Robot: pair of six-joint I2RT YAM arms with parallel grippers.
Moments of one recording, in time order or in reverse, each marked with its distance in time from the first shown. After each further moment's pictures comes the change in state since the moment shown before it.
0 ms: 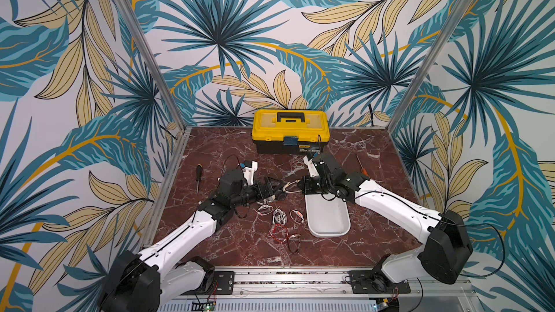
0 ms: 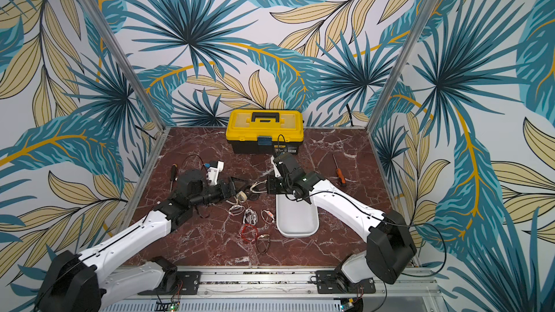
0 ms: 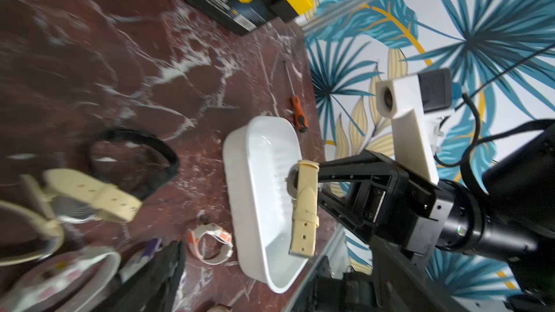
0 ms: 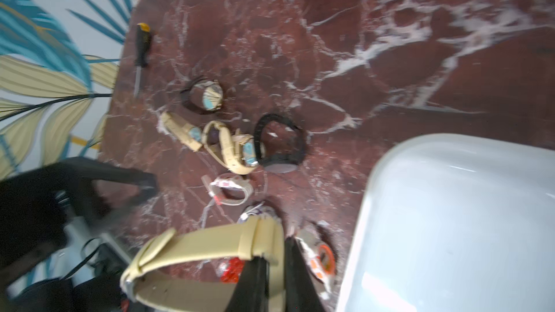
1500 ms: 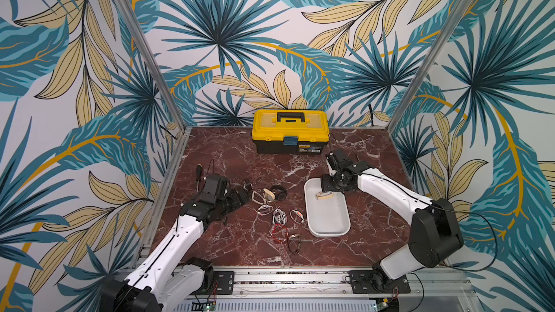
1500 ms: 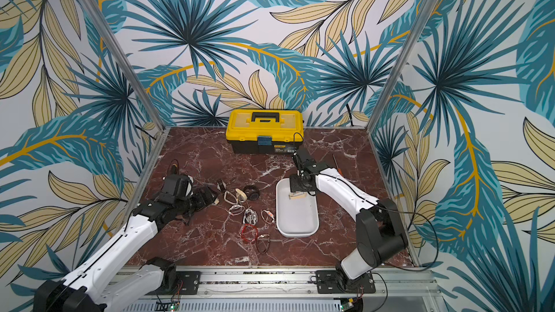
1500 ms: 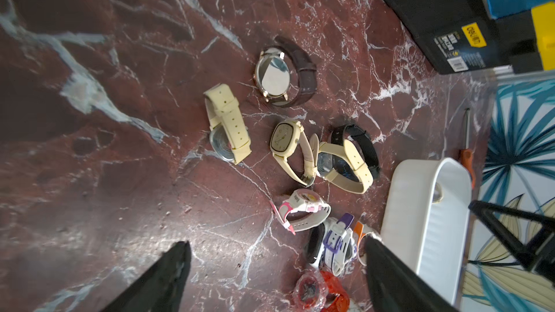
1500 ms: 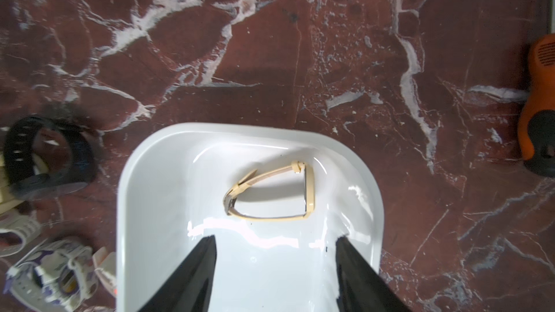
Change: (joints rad) left arm 0.229 -0.090 -0.048 -0.517 -0.218 0.065; right arm -0.226 0.084 0.009 -0.198 0.154 -0.198
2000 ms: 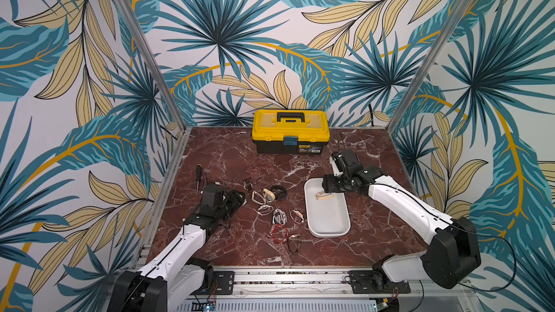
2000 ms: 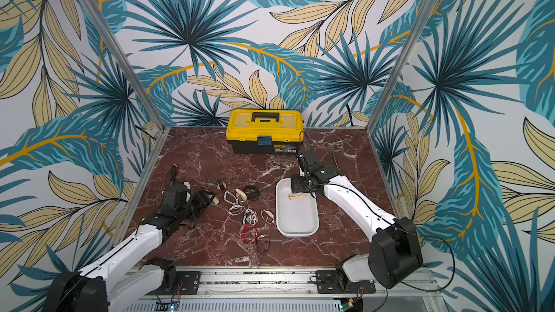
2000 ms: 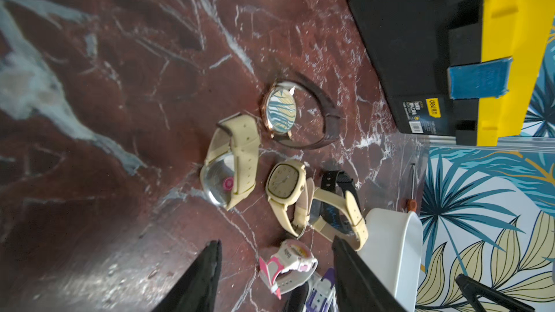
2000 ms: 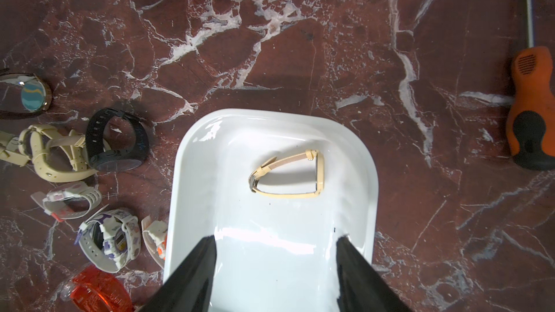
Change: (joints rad) left arm 0.047 0.021 -0.225 0.455 0.004 -0.199; right arm 0.009 -0.131 -0.040 -0.001 -0.032 0.000
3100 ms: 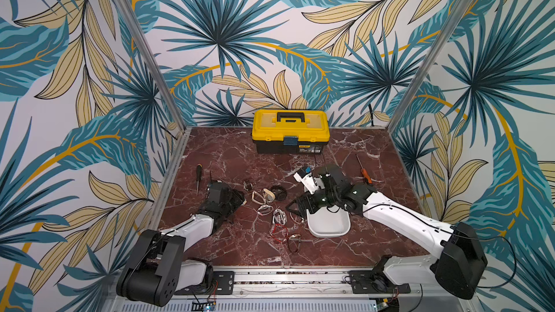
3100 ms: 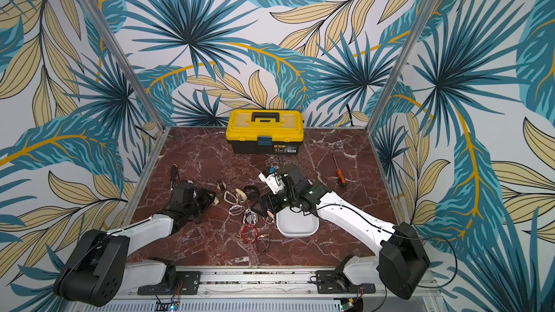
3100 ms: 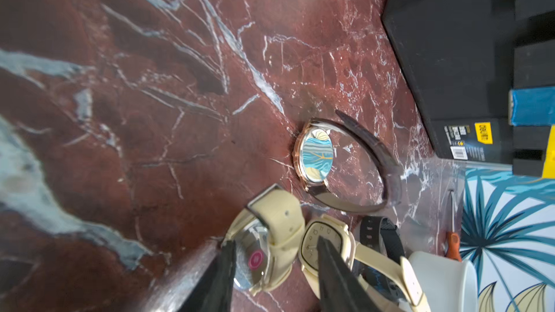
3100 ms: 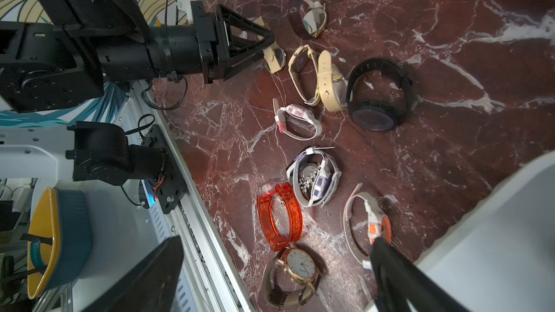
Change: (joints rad) left arm 0.003 0.293 -0.014 0.262 -0.071 0.054; right arm 0.263 -0.059 -0.147 0.327 -0.512 -0.074
